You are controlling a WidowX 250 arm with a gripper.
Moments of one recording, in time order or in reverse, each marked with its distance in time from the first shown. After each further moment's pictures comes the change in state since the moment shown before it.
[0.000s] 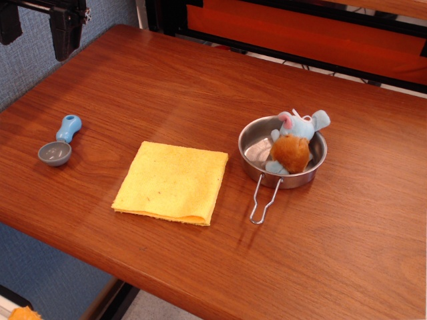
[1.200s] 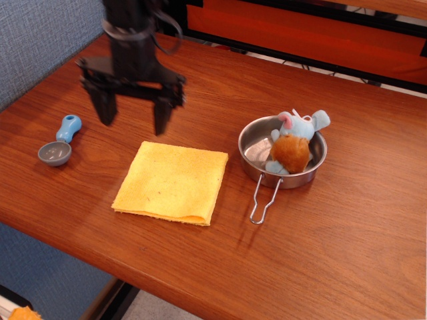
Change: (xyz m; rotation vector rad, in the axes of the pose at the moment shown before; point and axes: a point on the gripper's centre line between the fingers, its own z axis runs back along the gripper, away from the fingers) arm 0.012 -0.101 -0.082 -0.082 -0.028 0.080
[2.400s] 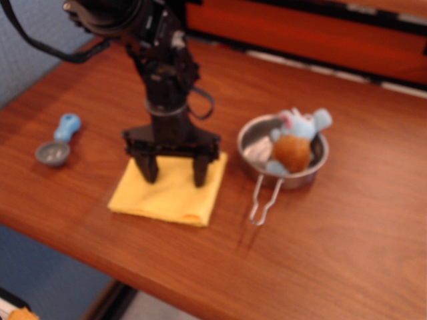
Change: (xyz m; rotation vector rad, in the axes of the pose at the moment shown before) arm -0.011 -0.028 -0.053 -0.087 -0.008 0.071
